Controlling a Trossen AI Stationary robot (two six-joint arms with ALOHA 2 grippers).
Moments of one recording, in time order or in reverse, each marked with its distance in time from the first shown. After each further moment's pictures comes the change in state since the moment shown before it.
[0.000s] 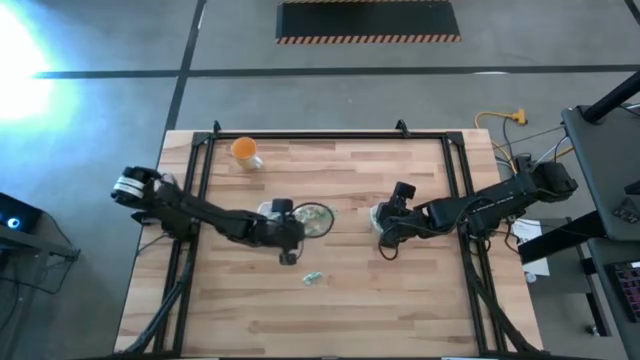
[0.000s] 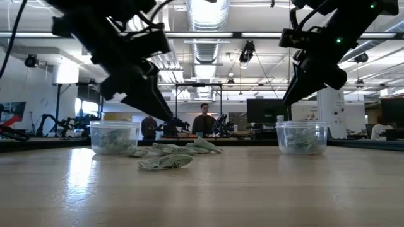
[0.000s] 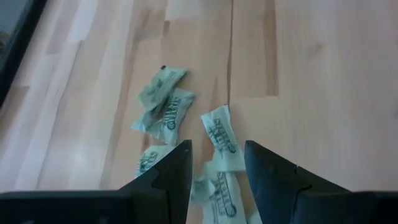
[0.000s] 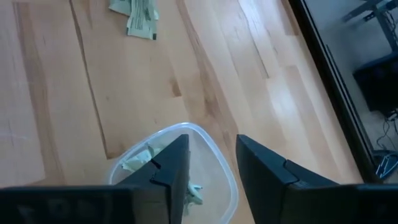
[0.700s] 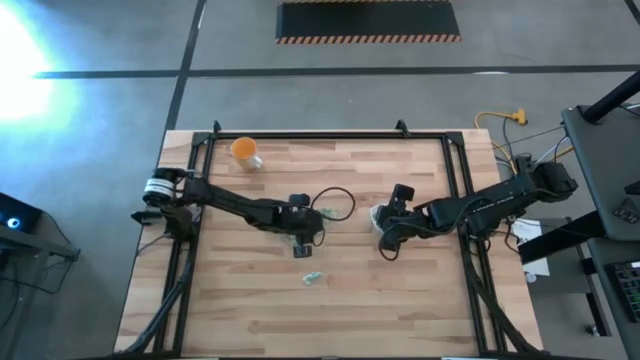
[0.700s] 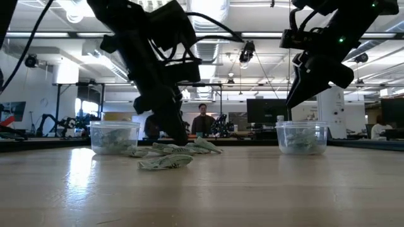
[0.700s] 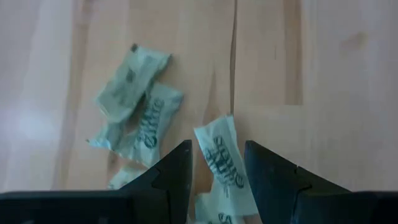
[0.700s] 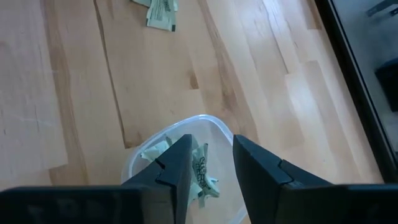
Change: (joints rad) left arm 0.151 0.219 0.208 -0.134 0.232 0.005; right arm 0.000 0.000 0.000 -0.010 -0.069 -0.002
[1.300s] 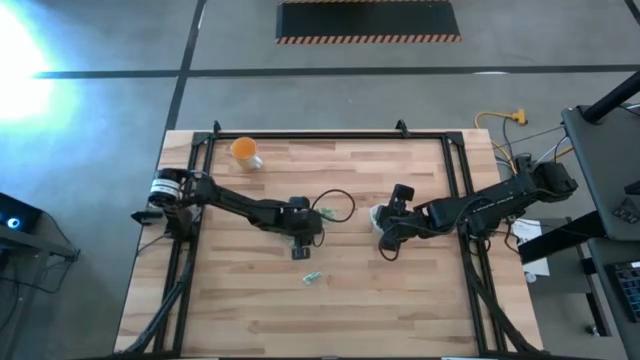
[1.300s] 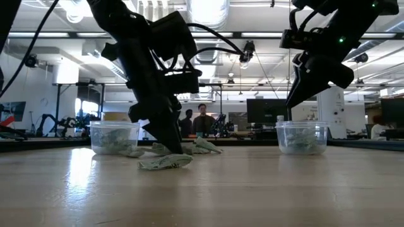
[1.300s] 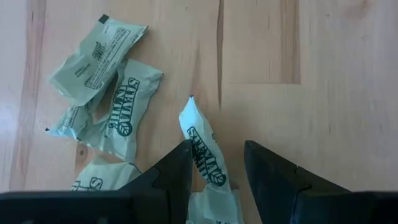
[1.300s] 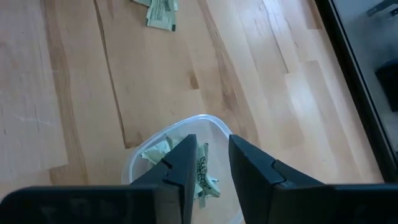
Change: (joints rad) left arm 0.014 0.041 -0.010 0.002 0.066 -0.002; right arm 0.000 0.000 -0.001 0.001 0.000 0.000
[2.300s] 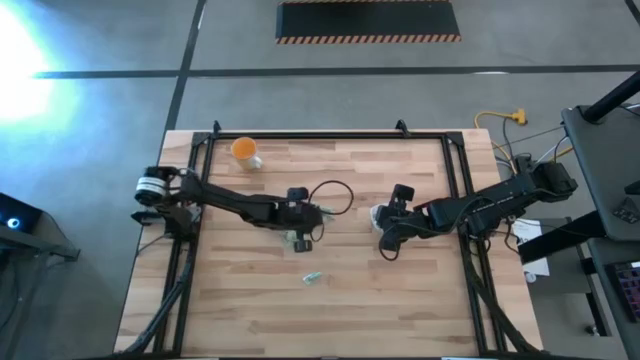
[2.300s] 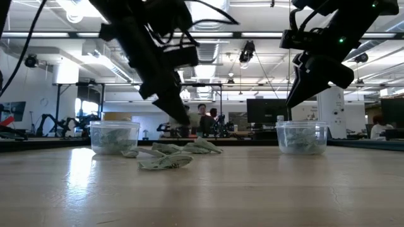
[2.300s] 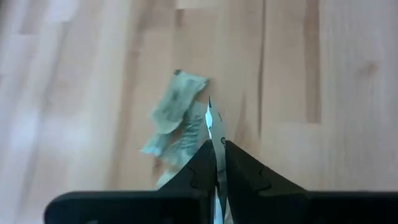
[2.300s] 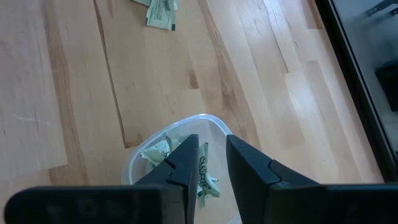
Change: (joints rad) left arm -0.010 -0.116 0.015 -0.024 -0.144 0.023; right arm 0.000 0.000 -0.001 0.000 0.000 0.000
